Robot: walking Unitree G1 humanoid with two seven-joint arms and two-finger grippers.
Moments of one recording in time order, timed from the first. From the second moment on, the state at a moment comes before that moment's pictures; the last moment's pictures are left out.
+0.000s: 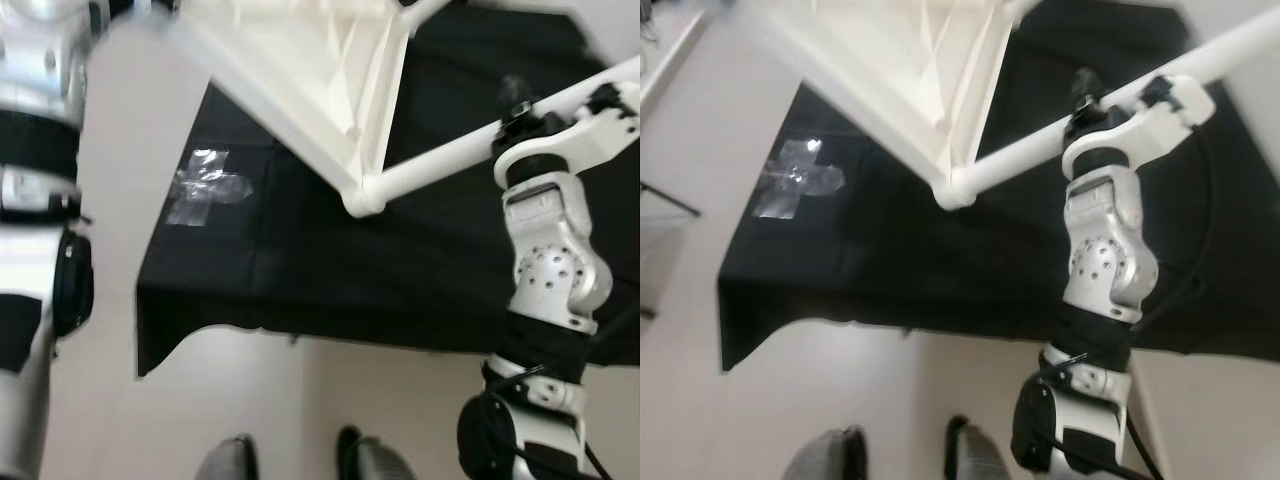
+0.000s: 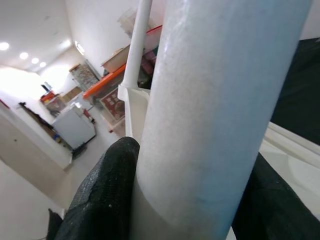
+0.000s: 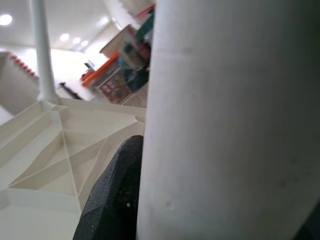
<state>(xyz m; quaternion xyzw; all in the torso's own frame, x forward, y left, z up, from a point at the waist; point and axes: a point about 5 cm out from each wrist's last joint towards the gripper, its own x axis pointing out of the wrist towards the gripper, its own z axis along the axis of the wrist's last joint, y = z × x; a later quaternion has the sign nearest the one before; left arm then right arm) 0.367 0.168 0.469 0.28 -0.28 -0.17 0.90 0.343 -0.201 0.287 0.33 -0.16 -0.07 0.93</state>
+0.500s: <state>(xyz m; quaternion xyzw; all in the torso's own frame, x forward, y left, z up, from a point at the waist) 0.295 0.073 0.583 0.18 -0.46 -0.35 0.79 0.393 -0.184 0.249 0.43 -0.07 -0.15 0.89</state>
